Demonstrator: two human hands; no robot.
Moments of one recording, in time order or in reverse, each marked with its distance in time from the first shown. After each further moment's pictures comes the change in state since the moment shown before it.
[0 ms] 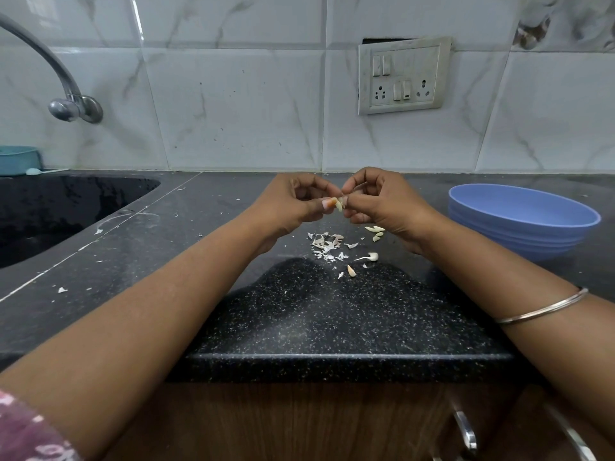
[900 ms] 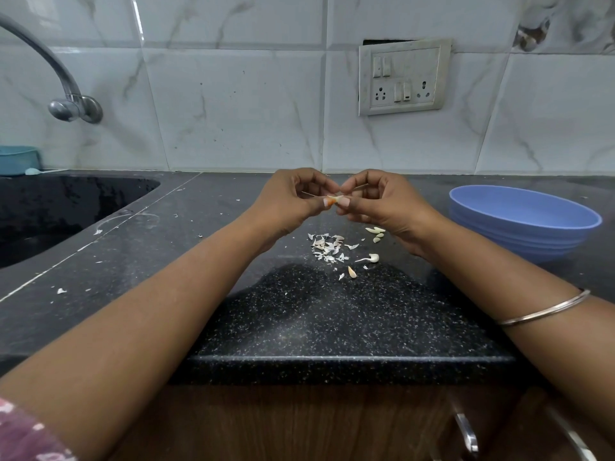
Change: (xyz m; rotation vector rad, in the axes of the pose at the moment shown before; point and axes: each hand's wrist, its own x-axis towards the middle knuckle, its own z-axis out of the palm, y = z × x) left_hand 0.000 0.004 0.000 0.124 0.099 0.055; right_hand 0.000 0.004 -0.004 0.088 -0.039 -0.017
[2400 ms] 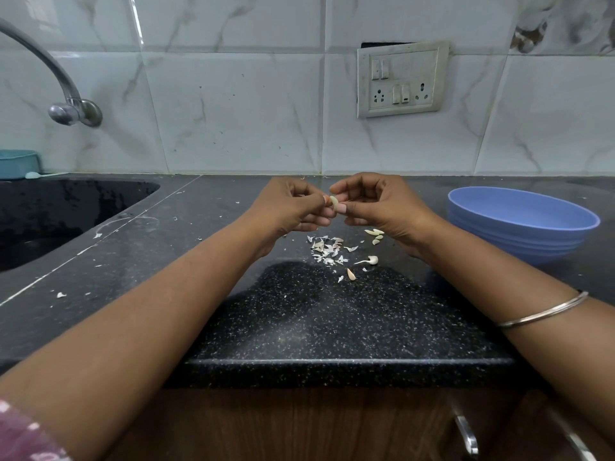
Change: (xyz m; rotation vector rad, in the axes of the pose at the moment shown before) left_hand -0.002 0.002 0.001 -0.136 -0.011 -0.225; right_hand 0.001 0.002 -0.001 -0.064 -0.027 -0.056
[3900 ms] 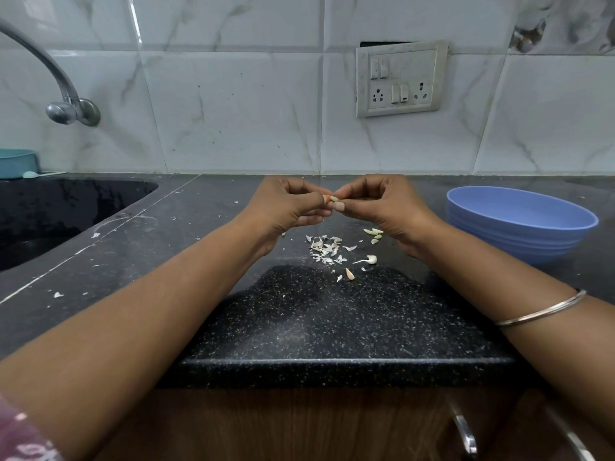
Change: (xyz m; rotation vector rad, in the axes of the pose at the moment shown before) left_hand 0.001 -0.002 0.000 -0.160 0.041 0.006; right_hand 0.003 0.008 -0.002 -0.005 0.085 -0.027
